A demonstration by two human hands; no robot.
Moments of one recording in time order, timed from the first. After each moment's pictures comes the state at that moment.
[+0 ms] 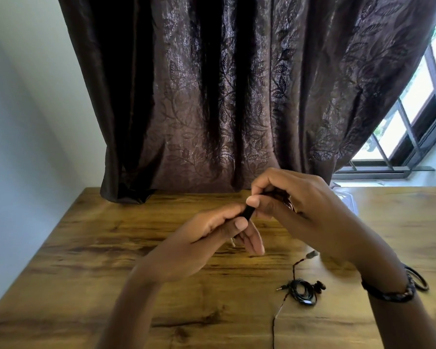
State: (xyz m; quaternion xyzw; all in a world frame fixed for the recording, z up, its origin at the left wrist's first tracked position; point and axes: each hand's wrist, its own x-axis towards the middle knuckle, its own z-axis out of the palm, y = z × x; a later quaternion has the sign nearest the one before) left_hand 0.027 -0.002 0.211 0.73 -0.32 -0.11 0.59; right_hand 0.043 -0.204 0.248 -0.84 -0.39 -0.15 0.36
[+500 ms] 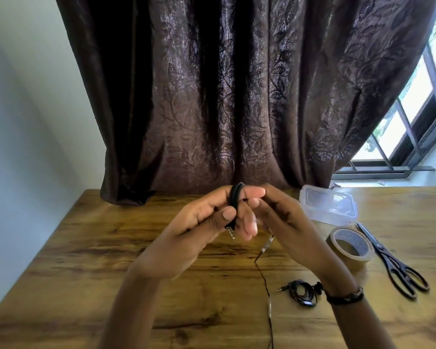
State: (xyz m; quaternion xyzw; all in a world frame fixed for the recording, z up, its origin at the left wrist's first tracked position) left_hand 0.030 -0.005 0.217 0.62 -0.36 -0.10 0.69; right_hand 0.055 -0.191 0.188 -0.72 -0.32 -0.07 0.61
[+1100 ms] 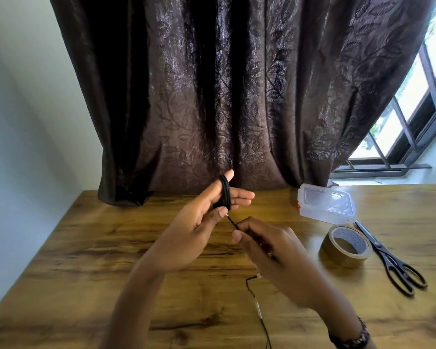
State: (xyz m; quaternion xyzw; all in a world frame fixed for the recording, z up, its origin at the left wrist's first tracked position) left_hand 0.043 -0.005 0.204 0.76 -0.28 -0.03 0.59; right_hand 0.020 -0.183 0.176 -0.83 -0.30 -0.08 0.47
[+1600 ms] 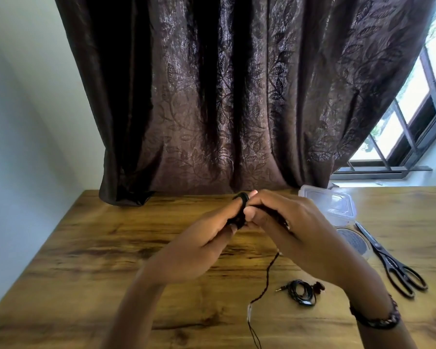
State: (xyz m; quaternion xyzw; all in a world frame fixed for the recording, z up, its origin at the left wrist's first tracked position) left_hand 0.030 -0.009 0.207 0.76 -0.32 -0.10 0.55; right_hand 0.031 -0.197 0.223 -0.85 -0.35 -0.14 0.36
